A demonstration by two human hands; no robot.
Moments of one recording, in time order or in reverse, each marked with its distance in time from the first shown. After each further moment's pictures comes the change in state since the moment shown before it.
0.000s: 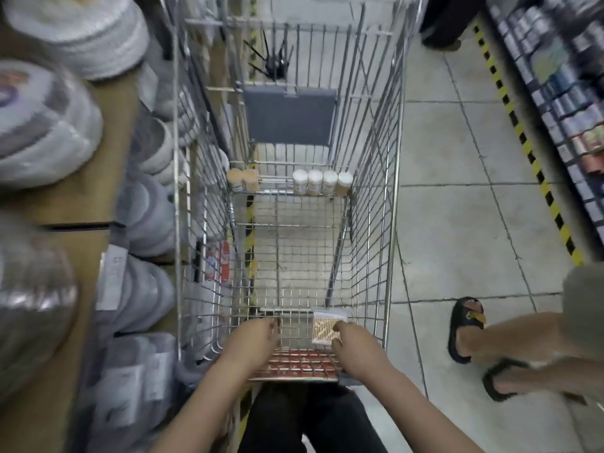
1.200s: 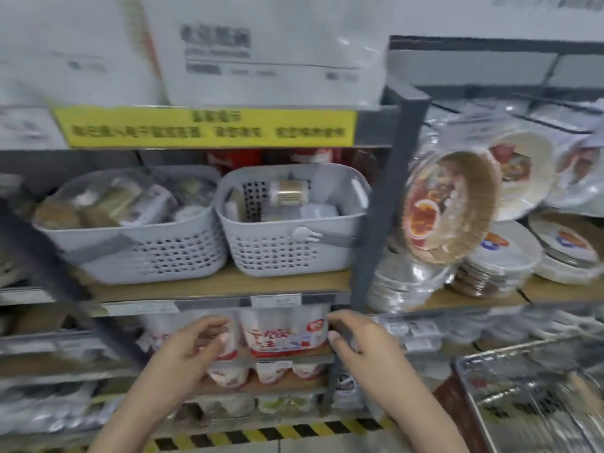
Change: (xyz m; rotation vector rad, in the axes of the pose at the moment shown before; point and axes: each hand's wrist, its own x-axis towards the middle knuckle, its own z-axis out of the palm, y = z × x) left_hand -0.645 0.064 0.209 -1.084 1.464 -0.884; right_hand -0.451 -0.138 0.067 -0.398 -0.274 -1.634
